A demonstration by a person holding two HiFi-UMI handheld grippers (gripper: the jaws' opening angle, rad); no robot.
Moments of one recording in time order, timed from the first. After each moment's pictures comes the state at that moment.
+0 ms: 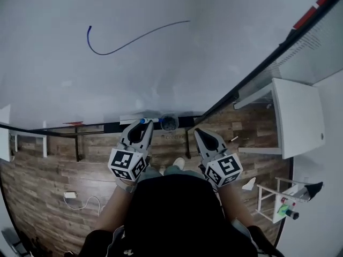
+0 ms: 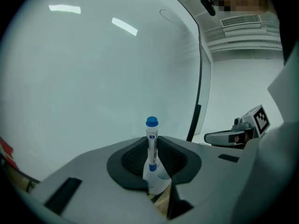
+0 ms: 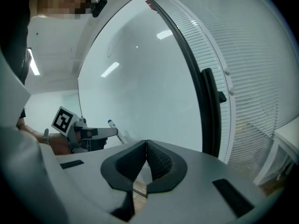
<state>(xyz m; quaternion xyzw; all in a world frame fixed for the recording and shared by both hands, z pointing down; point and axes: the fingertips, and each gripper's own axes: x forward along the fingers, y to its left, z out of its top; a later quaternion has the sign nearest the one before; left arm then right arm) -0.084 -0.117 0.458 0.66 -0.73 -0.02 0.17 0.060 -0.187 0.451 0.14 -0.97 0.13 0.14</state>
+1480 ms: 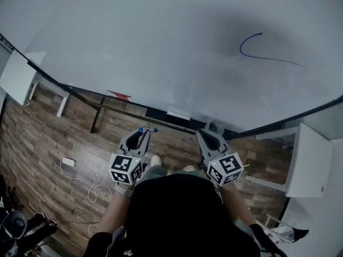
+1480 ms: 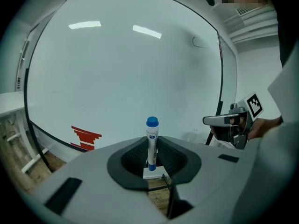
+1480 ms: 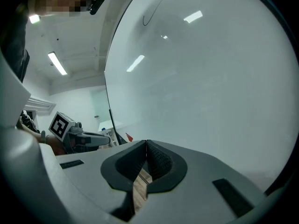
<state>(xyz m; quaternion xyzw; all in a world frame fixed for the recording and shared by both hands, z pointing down) -0.182 0.090 0.489 0.52 -0.83 0.01 0.20 -0.081 -0.060 0.455 -0.04 -0.98 0.10 0.16</state>
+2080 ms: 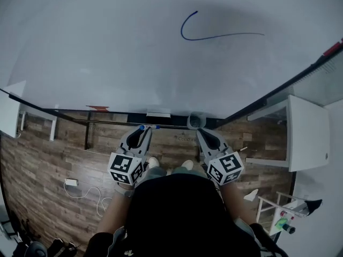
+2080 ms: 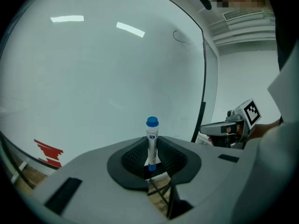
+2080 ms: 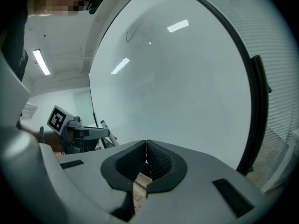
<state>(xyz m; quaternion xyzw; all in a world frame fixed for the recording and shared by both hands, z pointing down) -0.147 0.011 0.466 0.62 -0.77 0.02 0.18 -0.019 -0.107 0.457 0.07 -0.98 0.12 0.16</state>
